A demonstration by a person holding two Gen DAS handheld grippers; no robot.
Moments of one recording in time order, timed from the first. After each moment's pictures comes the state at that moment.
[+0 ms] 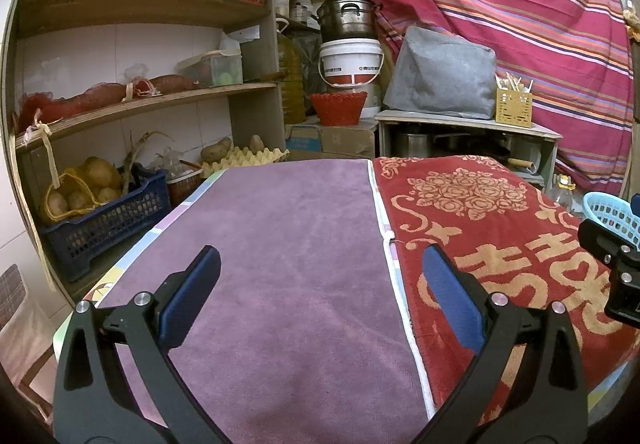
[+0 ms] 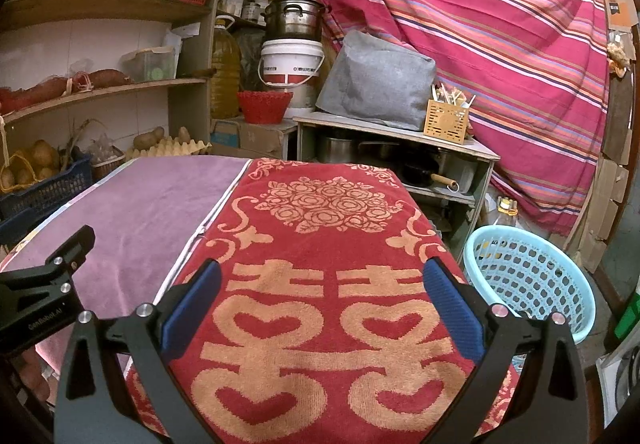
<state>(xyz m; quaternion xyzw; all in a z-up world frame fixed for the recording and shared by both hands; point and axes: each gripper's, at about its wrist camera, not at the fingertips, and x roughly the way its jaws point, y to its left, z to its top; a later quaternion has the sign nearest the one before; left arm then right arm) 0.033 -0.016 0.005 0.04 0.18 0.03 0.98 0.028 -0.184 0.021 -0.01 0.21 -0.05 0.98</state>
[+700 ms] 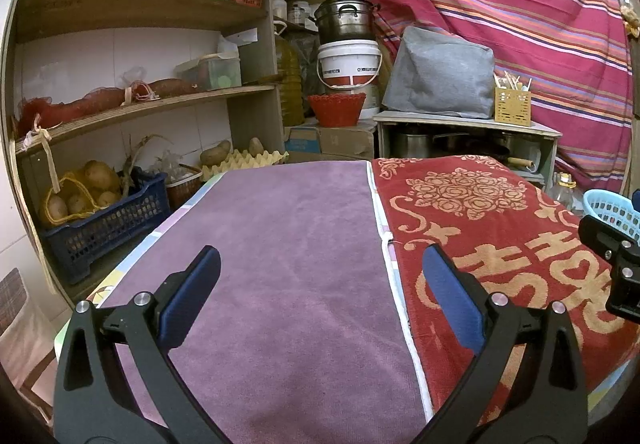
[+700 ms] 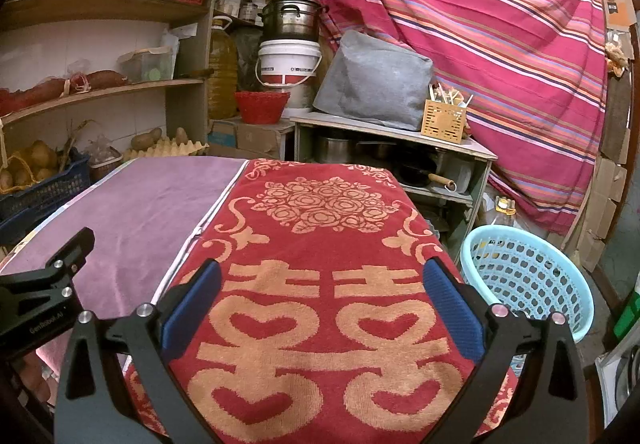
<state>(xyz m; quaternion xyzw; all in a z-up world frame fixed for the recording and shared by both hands) 0.033 -0.021 0.005 0.04 0.18 0.03 0.98 0.027 -0.188 0.021 -0.01 0.21 -0.05 0.98</state>
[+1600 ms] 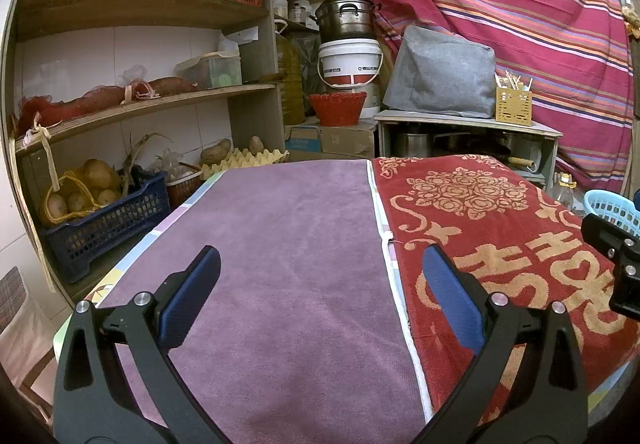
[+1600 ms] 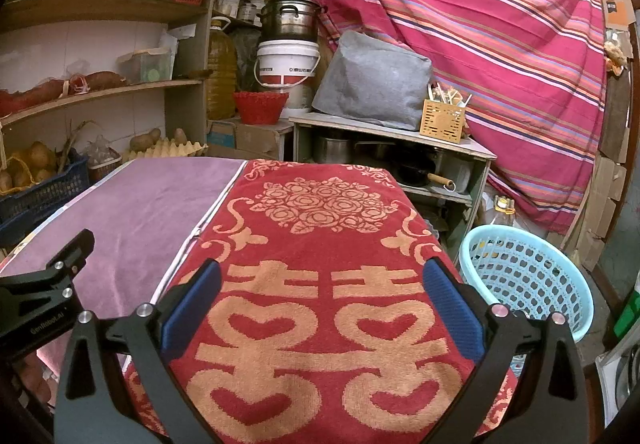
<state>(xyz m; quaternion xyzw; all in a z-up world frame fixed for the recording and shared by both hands) 0.034 -0.021 0.005 0.04 0.18 0.03 0.98 0.028 -0.190 0.021 -0.01 0.21 -0.05 0.98</state>
